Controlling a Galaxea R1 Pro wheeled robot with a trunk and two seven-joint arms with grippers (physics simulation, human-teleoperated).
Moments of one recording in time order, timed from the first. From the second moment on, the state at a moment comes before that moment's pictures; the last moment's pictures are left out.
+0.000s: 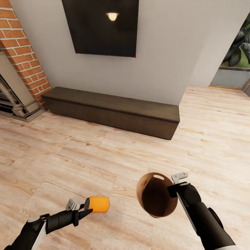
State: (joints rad) left arm -0.31 0.16 0.20 -0.93 0.00 0.26 -1.16; right arm -0.41 -0.10 0.13 -1.35 0.17 0.99 0.00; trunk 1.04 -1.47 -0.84
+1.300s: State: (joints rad) left arm -0.31 0.16 0.20 -1.19 0.01 0.49 -1.30; right arm -0.42 -0.07 0.19 -1.17 0.17 0.87 0.00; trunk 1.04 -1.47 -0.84
